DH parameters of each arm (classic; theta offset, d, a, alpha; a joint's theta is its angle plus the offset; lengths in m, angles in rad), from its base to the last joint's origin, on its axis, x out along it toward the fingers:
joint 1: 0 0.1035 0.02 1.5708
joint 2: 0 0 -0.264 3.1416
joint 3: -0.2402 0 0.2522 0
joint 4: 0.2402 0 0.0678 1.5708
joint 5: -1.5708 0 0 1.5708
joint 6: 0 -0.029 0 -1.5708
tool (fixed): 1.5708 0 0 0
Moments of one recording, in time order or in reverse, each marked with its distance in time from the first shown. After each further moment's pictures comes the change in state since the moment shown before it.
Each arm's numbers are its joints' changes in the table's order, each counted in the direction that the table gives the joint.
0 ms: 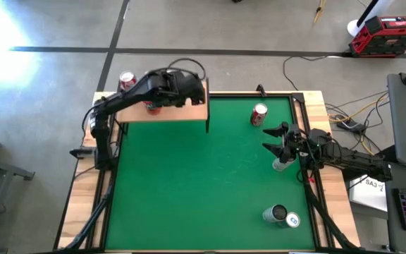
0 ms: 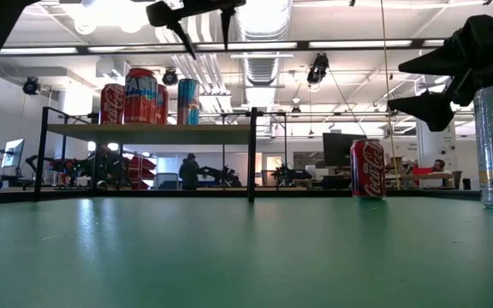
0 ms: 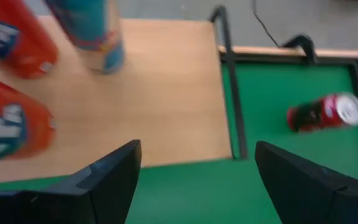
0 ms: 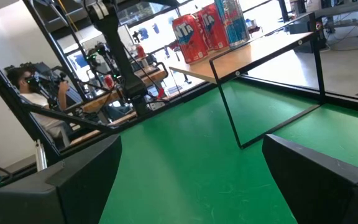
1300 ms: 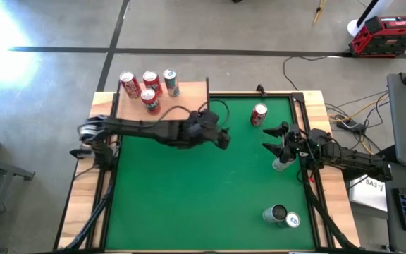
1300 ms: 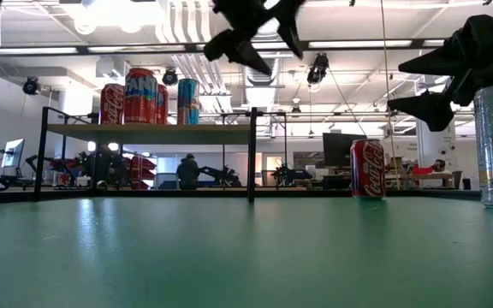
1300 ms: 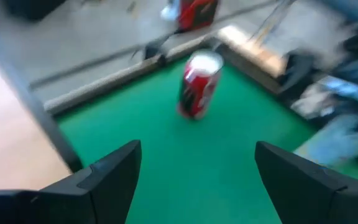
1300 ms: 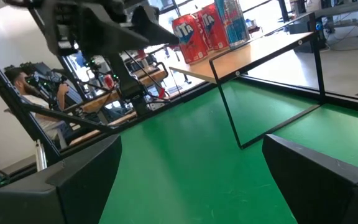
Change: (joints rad) left arm -0.264 0.094 0.677 -1.120 0.156 -0.617; right arm 0.000 0.000 0.000 0.000 0.000 0.000
